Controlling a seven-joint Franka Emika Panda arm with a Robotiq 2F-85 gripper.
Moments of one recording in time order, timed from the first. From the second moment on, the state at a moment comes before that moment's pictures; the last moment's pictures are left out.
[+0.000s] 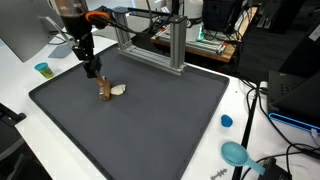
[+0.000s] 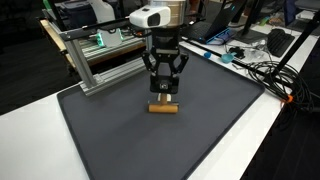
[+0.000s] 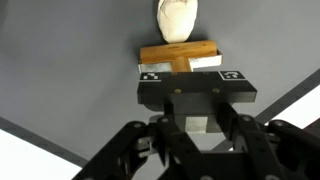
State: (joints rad) arm -0.02 0.46 -0.17 -1.75 -0.01 2.35 0.71
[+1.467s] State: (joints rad) arm 0.08 0.27 -0.16 -1.96 -0.15 2.36 0.79
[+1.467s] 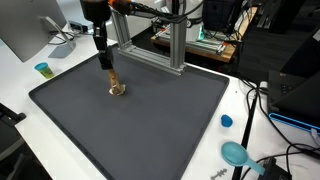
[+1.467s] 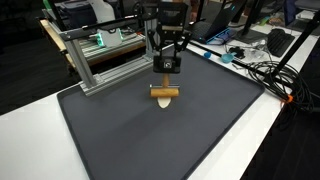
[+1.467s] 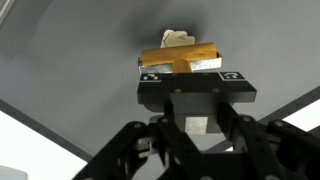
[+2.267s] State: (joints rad) arm 0.06 0.30 -0.12 -1.95 -0.09 2.30 0.62
